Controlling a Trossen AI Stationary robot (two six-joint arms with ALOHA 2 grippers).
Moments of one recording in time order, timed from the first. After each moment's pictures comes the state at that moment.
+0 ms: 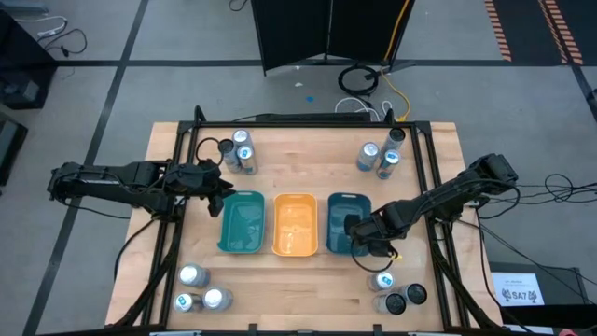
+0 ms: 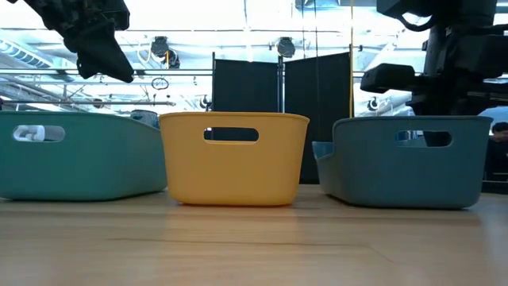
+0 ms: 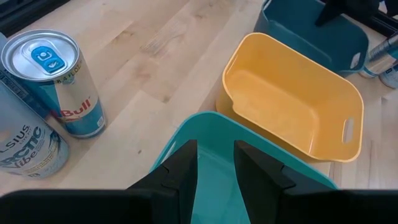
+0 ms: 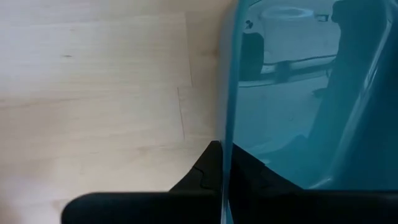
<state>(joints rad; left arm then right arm) -0.02 0.70 0.68 -0.70 -0.19 -0.49 0.36 1.52 0.93 -0.90 0.16 -1.14</state>
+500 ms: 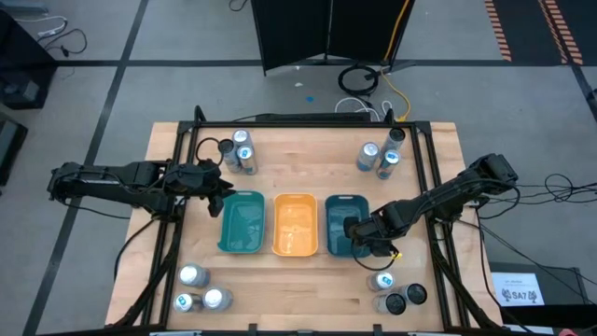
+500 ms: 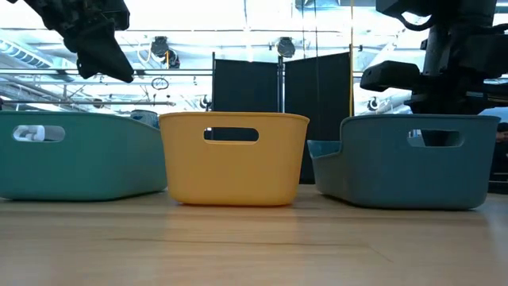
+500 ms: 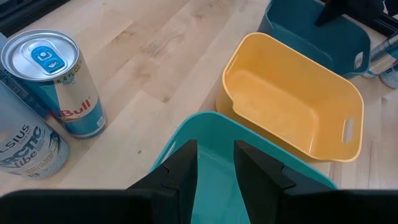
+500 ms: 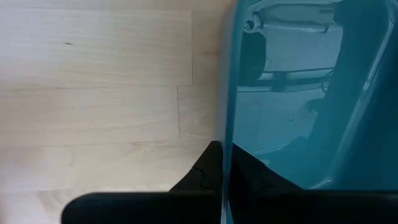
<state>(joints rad) -0.02 0.70 0.68 -0.70 -0.19 -0.49 0.36 1.52 0.93 -0.89 0.16 -1.23</state>
